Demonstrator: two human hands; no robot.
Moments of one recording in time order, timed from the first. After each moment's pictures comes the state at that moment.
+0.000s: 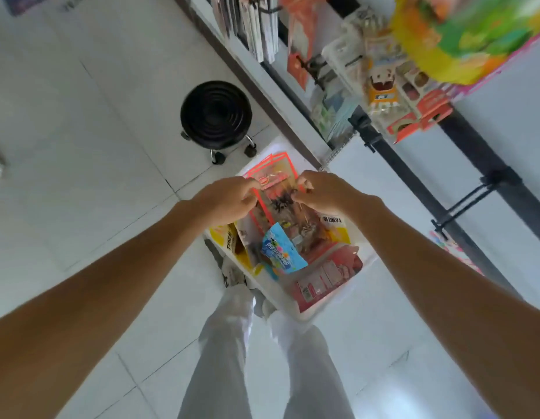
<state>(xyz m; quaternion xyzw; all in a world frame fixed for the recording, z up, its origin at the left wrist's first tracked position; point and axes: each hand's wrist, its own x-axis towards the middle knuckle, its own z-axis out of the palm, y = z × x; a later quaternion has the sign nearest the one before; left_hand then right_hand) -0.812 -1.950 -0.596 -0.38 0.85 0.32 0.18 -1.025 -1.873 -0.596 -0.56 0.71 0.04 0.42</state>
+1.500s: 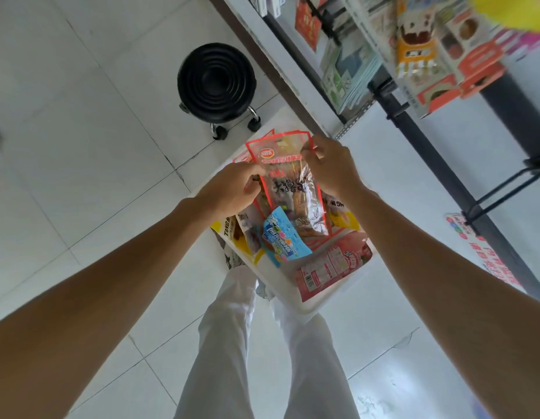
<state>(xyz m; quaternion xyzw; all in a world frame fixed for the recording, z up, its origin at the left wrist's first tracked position) -0.817 -1.937 -0.640 -0.42 0.82 0.39 0.08 -1.024 -1.876 -0.661 -0.45 0.78 -0.24 0.36</state>
